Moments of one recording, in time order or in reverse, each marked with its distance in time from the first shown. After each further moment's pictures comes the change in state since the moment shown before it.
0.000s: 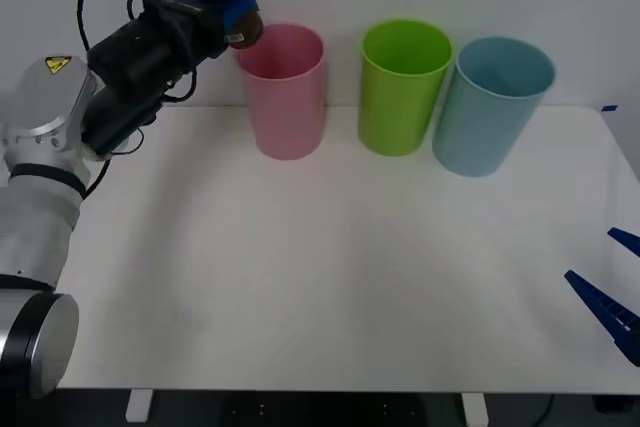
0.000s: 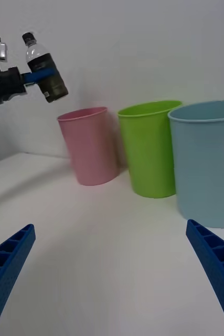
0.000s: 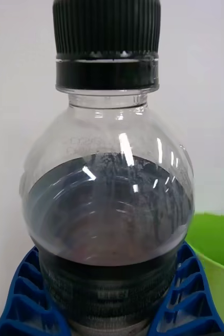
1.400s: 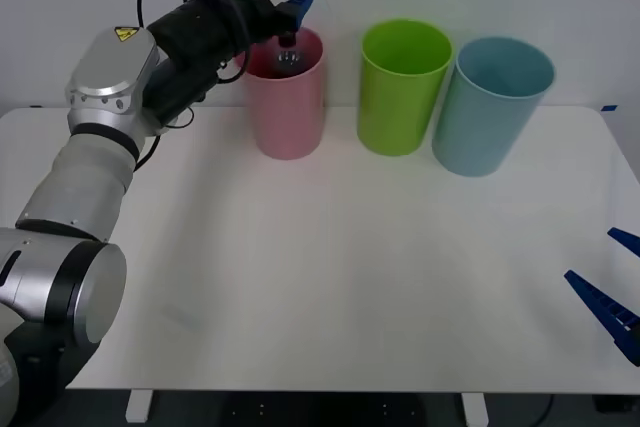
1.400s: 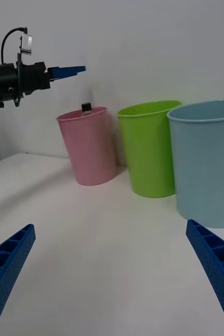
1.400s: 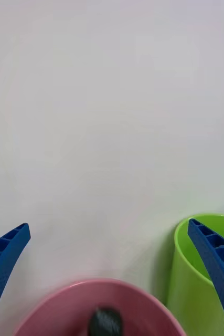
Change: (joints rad) right arm 0.000 0.000 0.000 0.000 0.000 0.000 0.000; left arm -0.181 -0.098 0.000 0.210 -0.100 0.074 -0.045
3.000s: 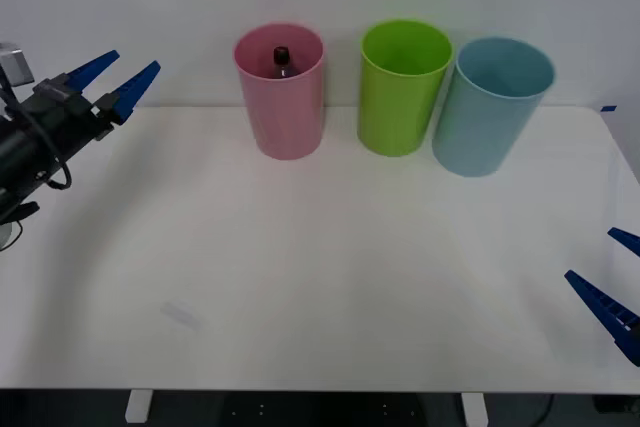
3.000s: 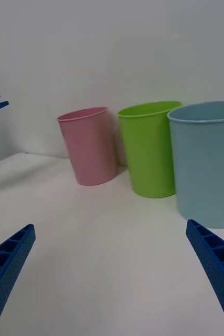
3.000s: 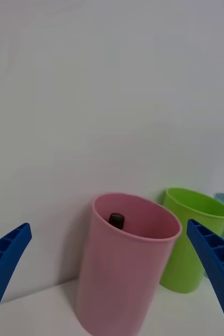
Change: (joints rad) right arm 0.000 0.000 0.000 0.000 0.000 0.000 0.000; left arm 0.625 0.345 0.080 -0.399 0.575 -0.342 -0.016
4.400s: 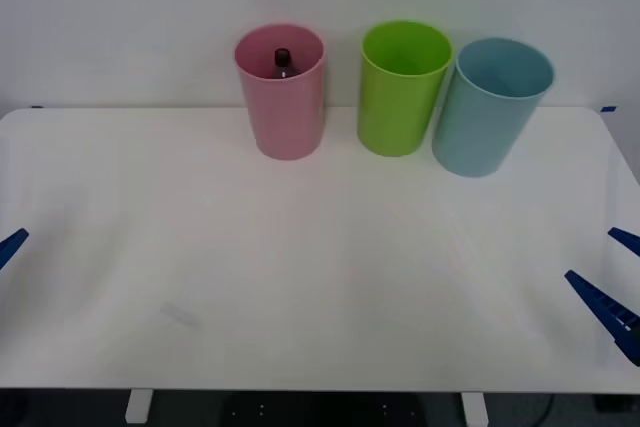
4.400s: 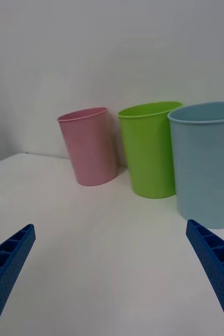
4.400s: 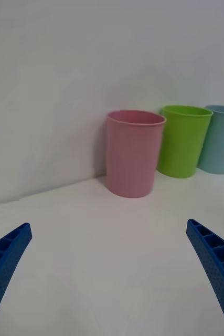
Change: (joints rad) right arm 0.000 0.000 0.000 0.000 0.000 0.000 0.000; left arm 0.656 0.068 0.358 -0.274 0.026 -0.312 -0.136
